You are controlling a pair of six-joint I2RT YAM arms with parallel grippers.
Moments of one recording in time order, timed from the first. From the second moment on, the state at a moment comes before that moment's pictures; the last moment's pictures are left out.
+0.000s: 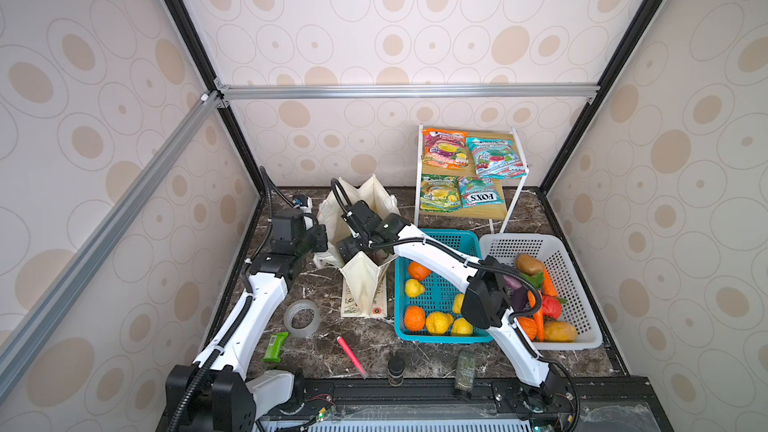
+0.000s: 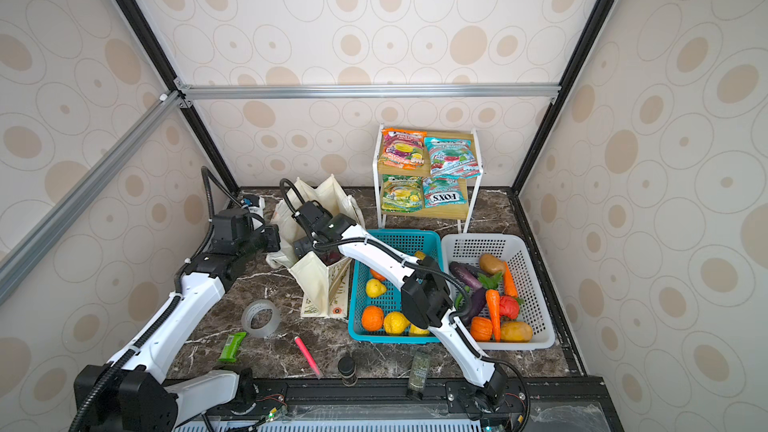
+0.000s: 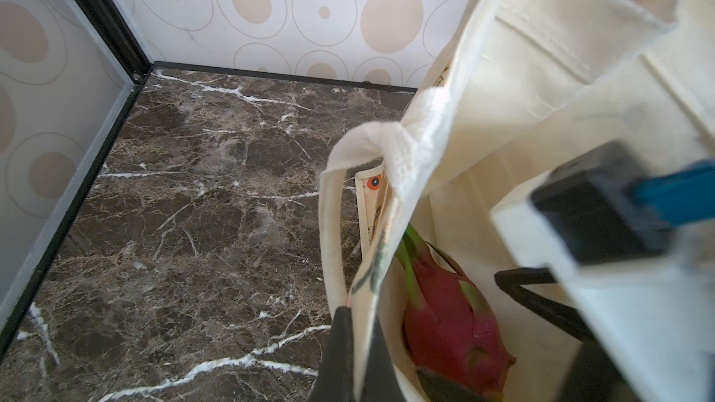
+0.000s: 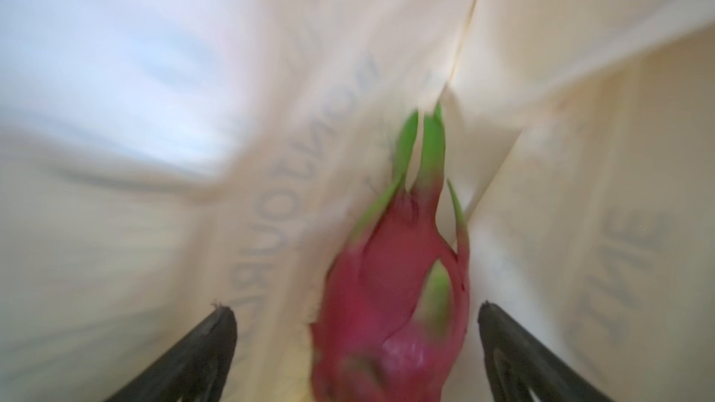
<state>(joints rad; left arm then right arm) -0.12 1.17 0.94 -0.32 0.00 -0.17 0.93 2.34 2.34 -0.89 0.12 0.32</state>
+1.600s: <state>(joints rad) -0.12 1.11 0.90 -0.32 -0.05 -0.16 0.58 1.17 0.86 -0.36 0.05 0.48</state>
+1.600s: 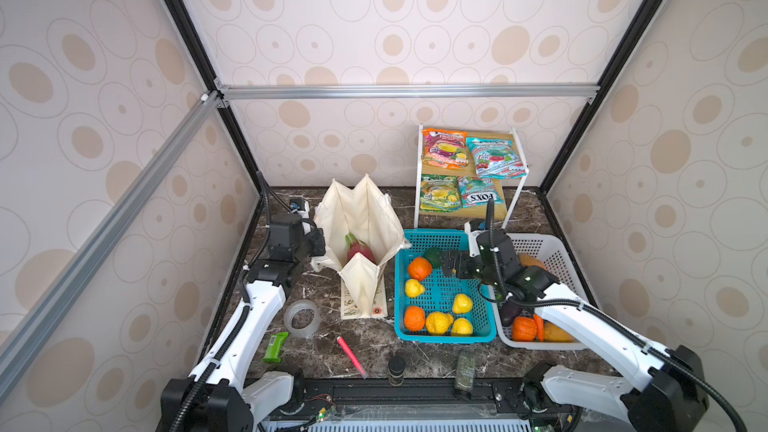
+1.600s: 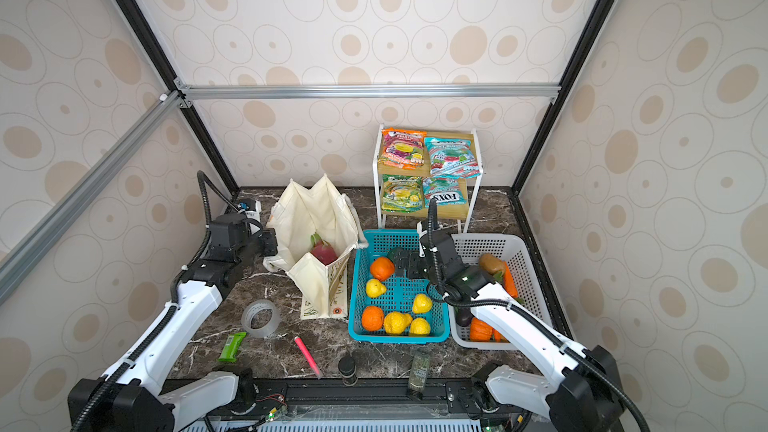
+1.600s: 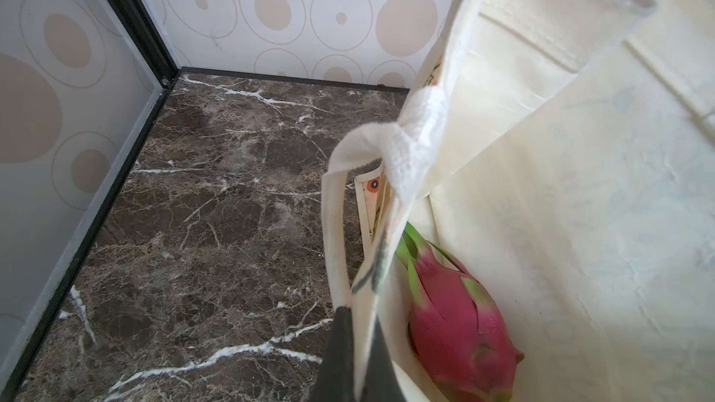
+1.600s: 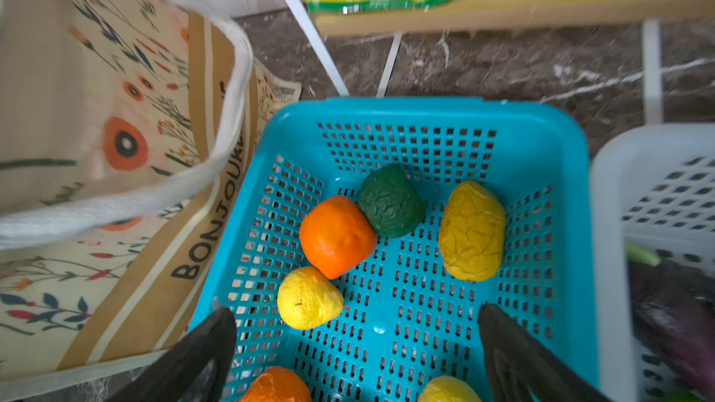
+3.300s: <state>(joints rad) -0.12 1.10 0.88 -0.29 -0.04 -0.16 0.66 1.62 0.69 0.13 -0.28 0.27</state>
